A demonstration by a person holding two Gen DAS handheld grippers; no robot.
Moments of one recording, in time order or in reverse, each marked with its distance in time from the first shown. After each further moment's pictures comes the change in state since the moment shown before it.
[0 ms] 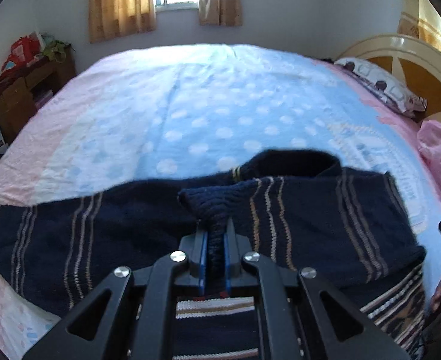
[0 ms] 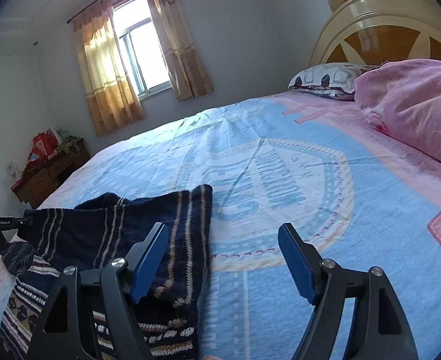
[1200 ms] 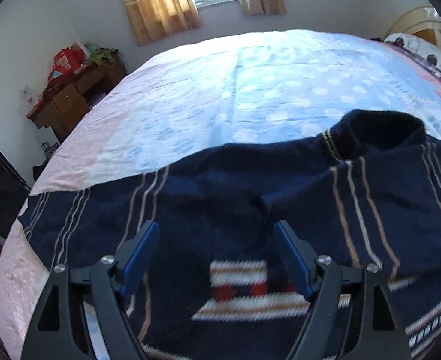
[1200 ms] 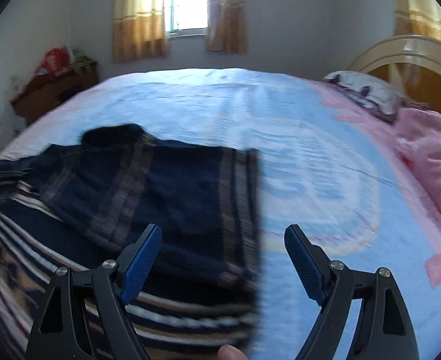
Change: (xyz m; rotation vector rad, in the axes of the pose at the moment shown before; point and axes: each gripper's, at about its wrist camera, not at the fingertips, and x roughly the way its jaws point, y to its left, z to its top) left arm 0.038 0.023 -0.026 0.011 0.020 0.346; right arm 0.025 0.091 -0.007 -0.315 0.234 -0.033
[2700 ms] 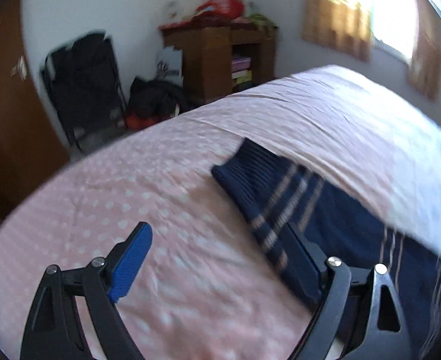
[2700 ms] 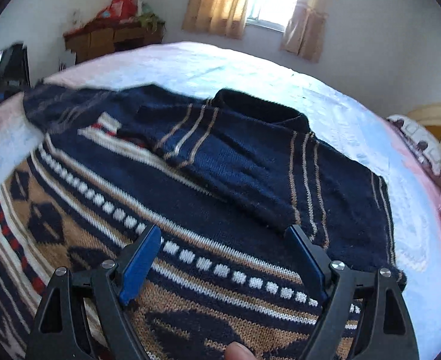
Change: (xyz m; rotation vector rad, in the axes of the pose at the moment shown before) left arm 0.066 0.392 -0.074 -0.652 0.009 0.257; right arm -0.005 0.185 -0.036 -0.282 0.027 0.081
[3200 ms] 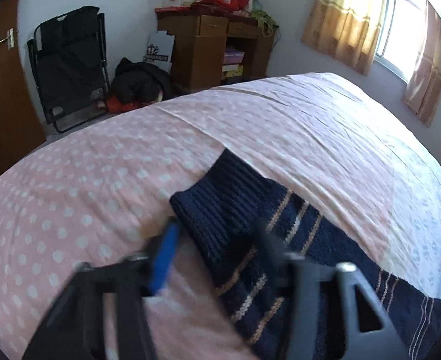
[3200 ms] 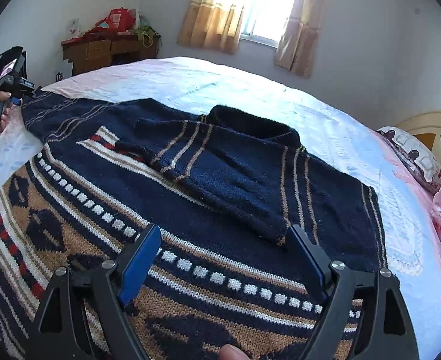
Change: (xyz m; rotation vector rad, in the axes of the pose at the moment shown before) left arm 0.051 -0.019 0.024 -0.061 0.041 -0.107; right arm -0.003 0.009 -0.002 -0.027 -0.061 -0.052
